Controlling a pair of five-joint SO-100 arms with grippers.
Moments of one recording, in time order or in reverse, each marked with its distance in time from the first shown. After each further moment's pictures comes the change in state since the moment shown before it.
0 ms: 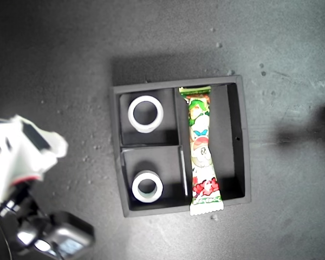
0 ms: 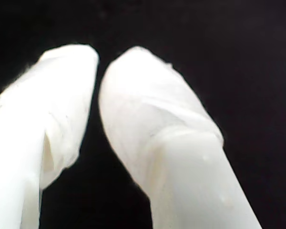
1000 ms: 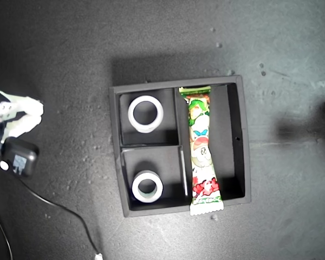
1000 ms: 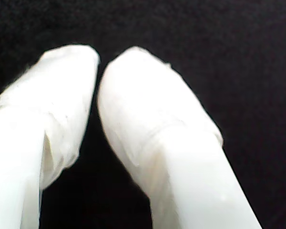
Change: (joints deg) arm 0 -11.4 75.6 81.2 -21.7 -3.5; arm 1 2.4 0.0 0.0 0.0 -0.1
